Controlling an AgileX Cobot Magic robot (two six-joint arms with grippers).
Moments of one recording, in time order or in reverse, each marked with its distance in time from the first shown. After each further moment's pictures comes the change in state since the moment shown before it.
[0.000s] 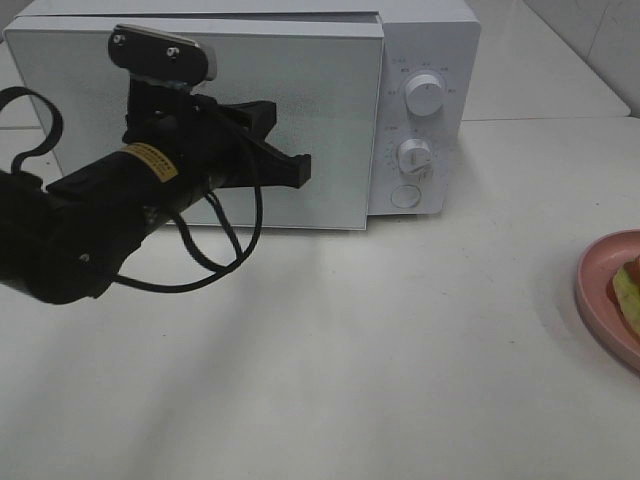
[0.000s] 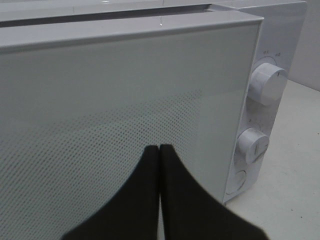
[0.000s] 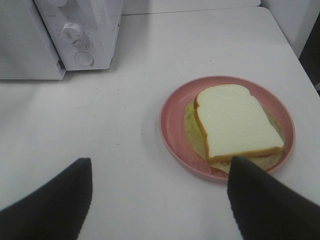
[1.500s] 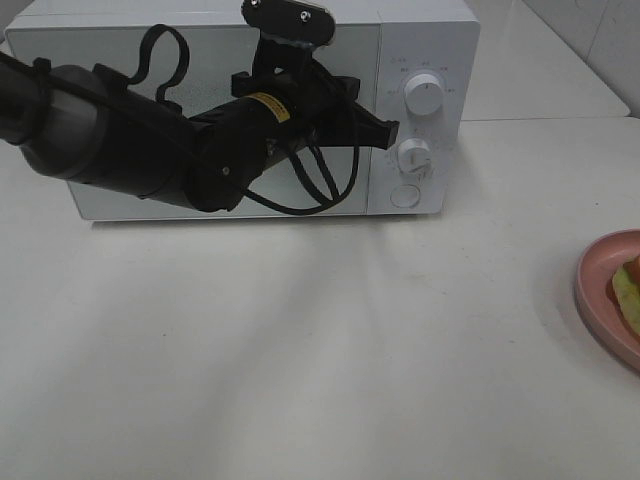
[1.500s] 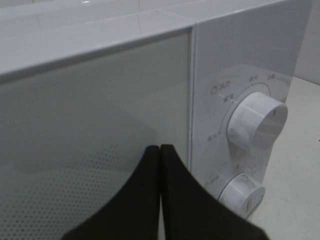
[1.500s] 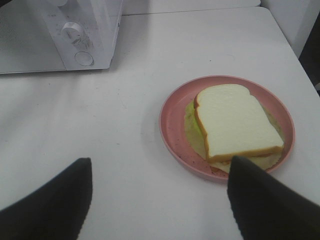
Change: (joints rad) left arm -0.006 0.245 -0.458 -0.036 0.268 0.123; right arm 0.000 0.000 0.000 0.000 0.000 0.000
